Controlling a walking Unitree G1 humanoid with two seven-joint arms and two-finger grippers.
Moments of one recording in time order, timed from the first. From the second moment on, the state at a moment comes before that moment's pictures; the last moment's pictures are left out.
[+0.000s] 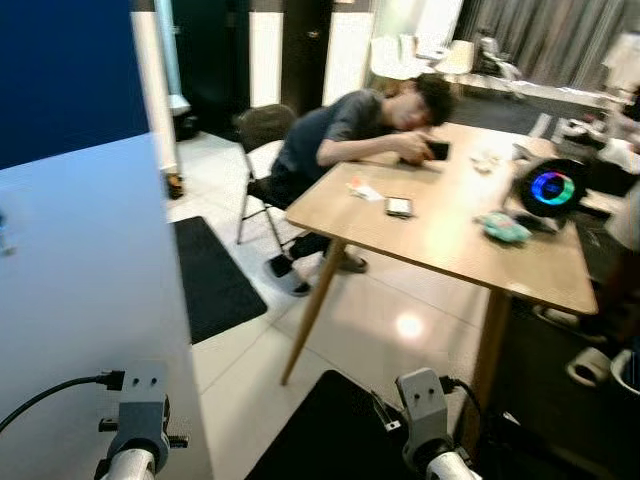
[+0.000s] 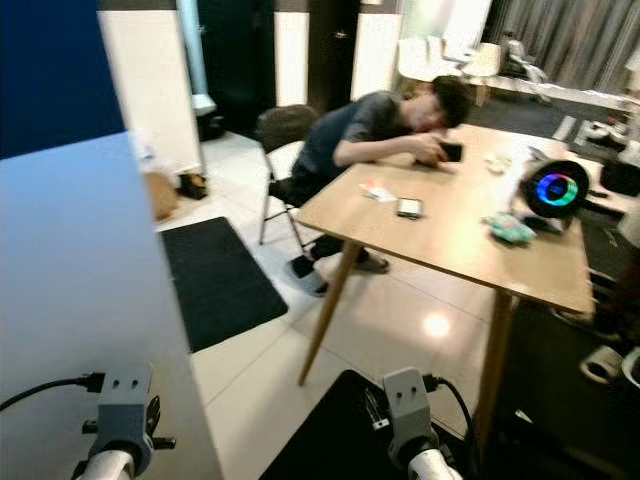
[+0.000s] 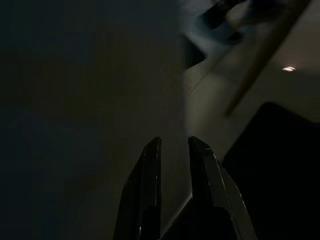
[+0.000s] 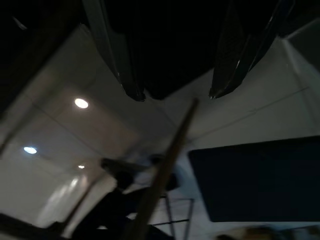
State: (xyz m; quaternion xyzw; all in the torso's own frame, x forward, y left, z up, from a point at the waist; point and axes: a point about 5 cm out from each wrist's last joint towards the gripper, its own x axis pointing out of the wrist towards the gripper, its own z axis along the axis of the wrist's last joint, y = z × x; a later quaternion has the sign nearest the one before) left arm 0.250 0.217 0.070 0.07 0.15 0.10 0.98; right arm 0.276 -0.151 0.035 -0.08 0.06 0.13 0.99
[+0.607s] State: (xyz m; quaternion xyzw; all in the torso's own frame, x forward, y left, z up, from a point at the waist) left arm 0.250 0.217 0.070 0.07 0.15 0.10 0.98; right arm 0.276 -0.150 0.036 -0.08 0.06 0.13 0.99
